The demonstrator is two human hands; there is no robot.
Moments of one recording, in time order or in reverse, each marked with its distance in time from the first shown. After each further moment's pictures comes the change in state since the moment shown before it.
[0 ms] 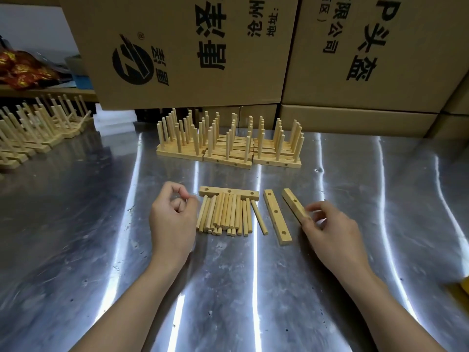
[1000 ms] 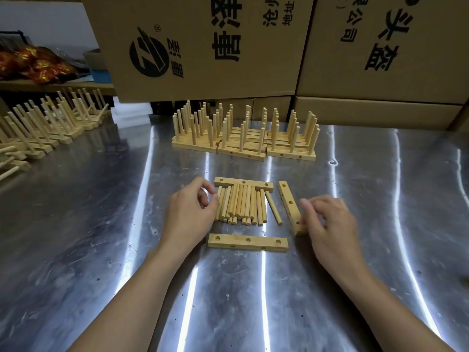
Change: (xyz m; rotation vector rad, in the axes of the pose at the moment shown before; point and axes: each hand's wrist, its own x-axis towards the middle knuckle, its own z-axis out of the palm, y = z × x) left_hand 0.009 -0.013 -0.017 0.460 -0.202 0.081; right_hand -0.020 -0.022 0.020 0.172 0.076 -0.281
